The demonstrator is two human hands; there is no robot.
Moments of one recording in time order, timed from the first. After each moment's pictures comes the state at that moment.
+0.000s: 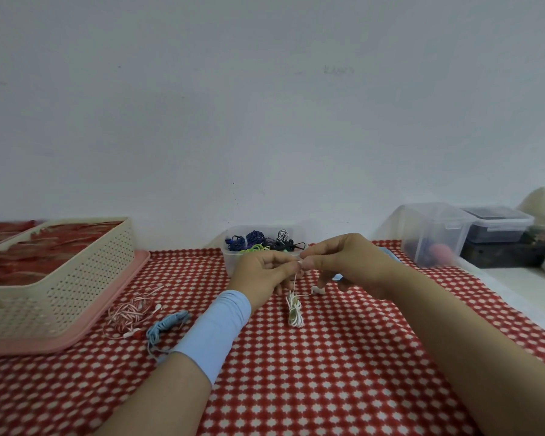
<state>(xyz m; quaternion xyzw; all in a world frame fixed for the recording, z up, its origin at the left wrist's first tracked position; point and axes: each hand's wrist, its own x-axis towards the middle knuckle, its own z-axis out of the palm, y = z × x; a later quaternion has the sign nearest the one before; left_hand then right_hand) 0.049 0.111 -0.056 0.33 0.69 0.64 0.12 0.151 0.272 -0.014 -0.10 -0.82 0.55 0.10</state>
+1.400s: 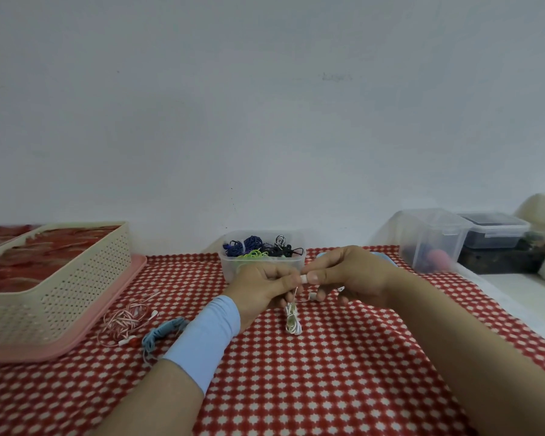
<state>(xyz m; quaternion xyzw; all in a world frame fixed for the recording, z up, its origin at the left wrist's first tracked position) 0.046 0.108 -0.062 0.35 0.63 0.65 0.25 0.156 0.276 -0.015 -0.08 -0.78 0.62 0.01</state>
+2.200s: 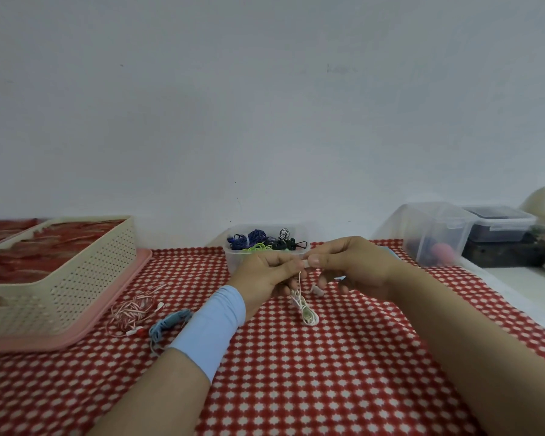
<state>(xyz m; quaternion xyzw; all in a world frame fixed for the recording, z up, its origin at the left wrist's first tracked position) 0.051 0.107 -0.051 0.32 0.63 0.67 0.24 0.153 0.272 -0.016 -0.07 -0.77 0.64 0.03</state>
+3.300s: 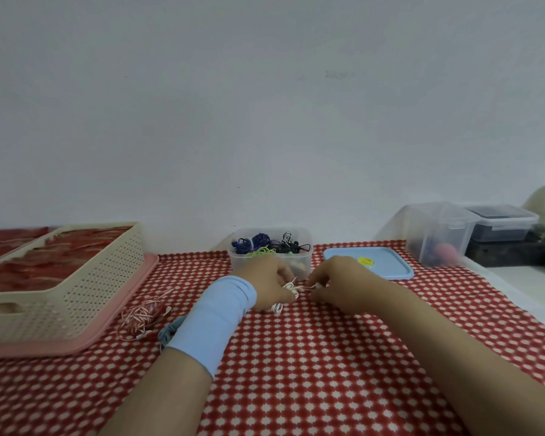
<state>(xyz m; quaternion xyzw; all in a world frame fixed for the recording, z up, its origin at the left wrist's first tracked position) 0.051 0.094 -0.017 0.40 0.89 0.19 0.09 0.142 0.259 -0.036 -0.11 -0.98 0.18 0.06</state>
